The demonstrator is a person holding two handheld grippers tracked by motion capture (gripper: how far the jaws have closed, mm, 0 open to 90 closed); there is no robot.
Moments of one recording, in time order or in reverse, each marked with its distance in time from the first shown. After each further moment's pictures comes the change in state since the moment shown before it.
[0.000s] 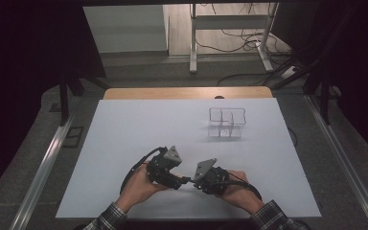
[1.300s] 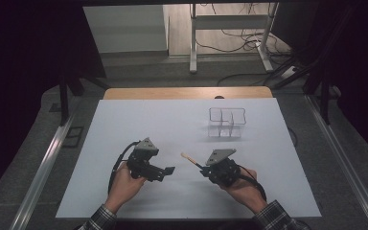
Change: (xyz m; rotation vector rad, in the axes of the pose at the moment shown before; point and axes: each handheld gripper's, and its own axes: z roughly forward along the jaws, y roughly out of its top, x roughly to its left) left arm 0.043 -0.040 -0.022 -0.165 0.011 -0.250; right arm -0.018 -0.011 -0.025 -0.154 -0.129 0.242
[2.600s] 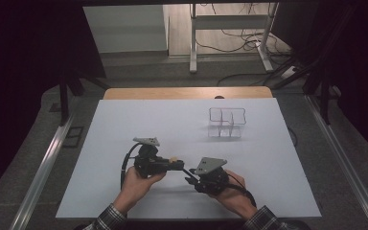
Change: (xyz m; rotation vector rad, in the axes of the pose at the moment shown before) left arm -0.011 0.013 0.004 -0.055 -0.352 -0.108; right arm 0.032 0.008 0.014 -0.119 0.026 -0.042
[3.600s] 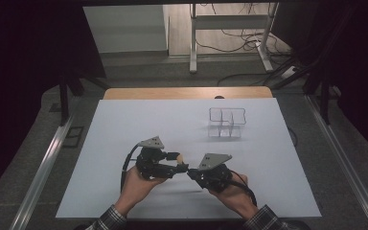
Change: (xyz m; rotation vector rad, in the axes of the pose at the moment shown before) left arm -0.022 0.007 0.000 -0.049 0.152 0.154; right arm -0.005 0.010 -0.016 -0.031 0.033 0.021
